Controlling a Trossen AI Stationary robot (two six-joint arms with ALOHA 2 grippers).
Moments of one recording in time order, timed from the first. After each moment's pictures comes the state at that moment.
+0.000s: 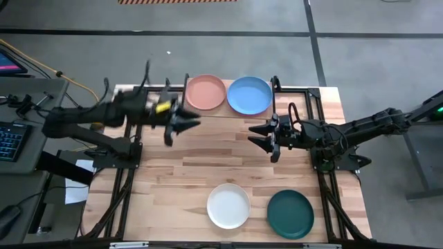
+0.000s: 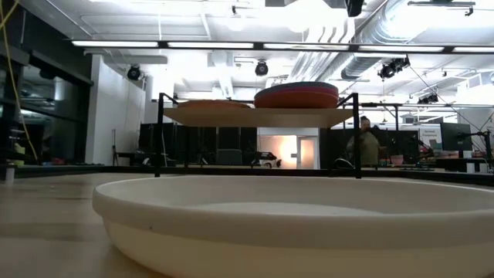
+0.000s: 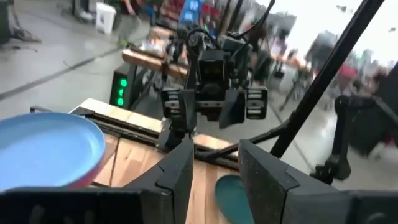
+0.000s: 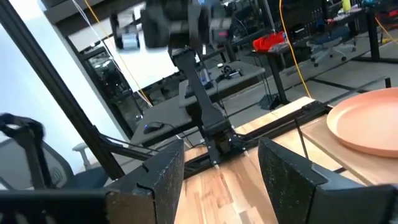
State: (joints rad) left arm -0.01 1.03 1.16 -0.20 -0.03 -0.32; right arm 0.21 1.03 0.77 0.30 0.32 0.40
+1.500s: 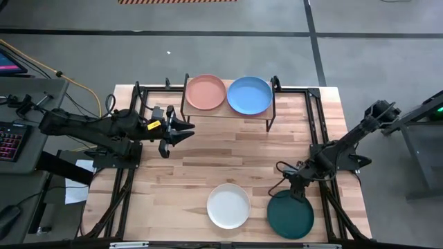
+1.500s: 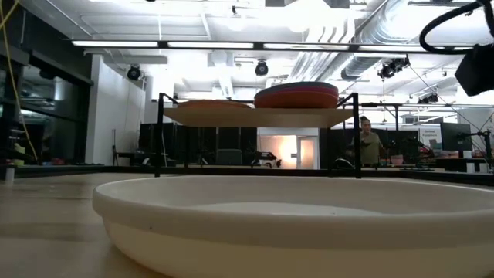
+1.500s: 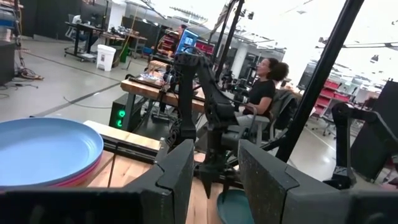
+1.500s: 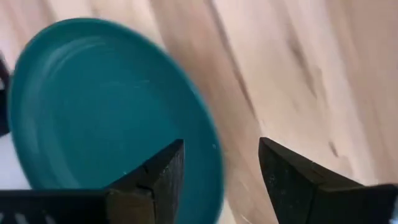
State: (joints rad) left arm -0.14 0.87 0.76 0.20 -0.18 -0.27; right arm 0.64 1.13 0.52 -0.58 -0.11 1.07
